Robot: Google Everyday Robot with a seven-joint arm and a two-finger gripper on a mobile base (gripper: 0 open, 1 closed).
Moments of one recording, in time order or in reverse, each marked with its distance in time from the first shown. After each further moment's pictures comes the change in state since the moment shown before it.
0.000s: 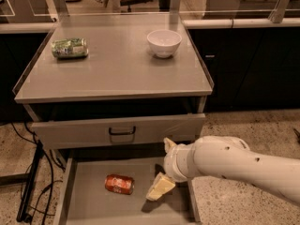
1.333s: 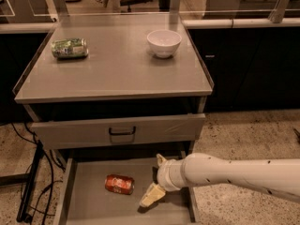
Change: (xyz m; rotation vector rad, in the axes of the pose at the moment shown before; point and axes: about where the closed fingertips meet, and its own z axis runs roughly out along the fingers) arm 0.046 0.013 0.123 -0.088 -0.099 0.082
